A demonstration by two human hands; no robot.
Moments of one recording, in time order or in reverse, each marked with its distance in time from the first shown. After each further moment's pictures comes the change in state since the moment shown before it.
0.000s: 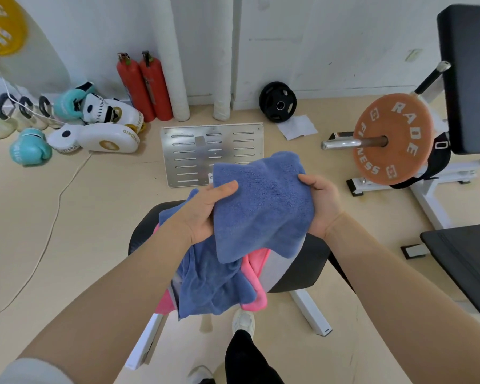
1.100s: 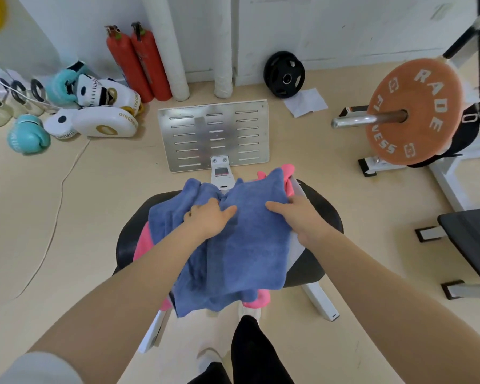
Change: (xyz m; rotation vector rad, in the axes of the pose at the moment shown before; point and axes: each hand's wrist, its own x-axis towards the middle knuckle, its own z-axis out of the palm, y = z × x) left_hand 0.057 -0.044 -0.027 1.407 0.432 -0.412; right_hand 0.047 0.049 -0.037 -0.719 0.472 0.061
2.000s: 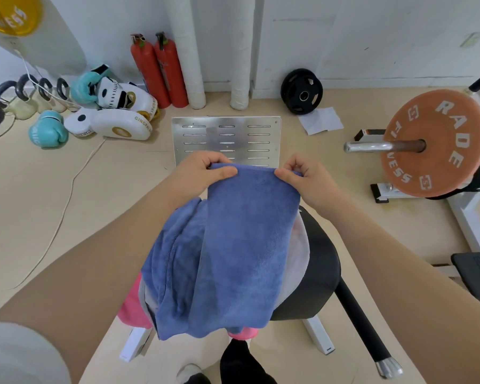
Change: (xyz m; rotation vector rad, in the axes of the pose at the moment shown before) left_hand 0.017 0.042 -0.093 -0.597 0.164 0.535; right_hand 0.050 -0.091 -0.046 -0.342 -0.099 -0.518
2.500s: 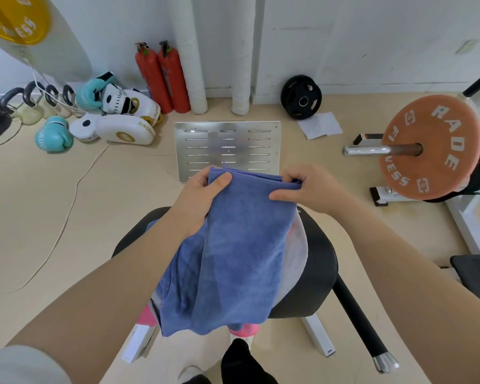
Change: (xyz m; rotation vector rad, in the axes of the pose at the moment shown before) left_hand -0.032 -0.011 0.029 -0.580 0.167 -0.183; right_hand -0.022 -0.020 -0.014 -0.271 -0.175 -0.142
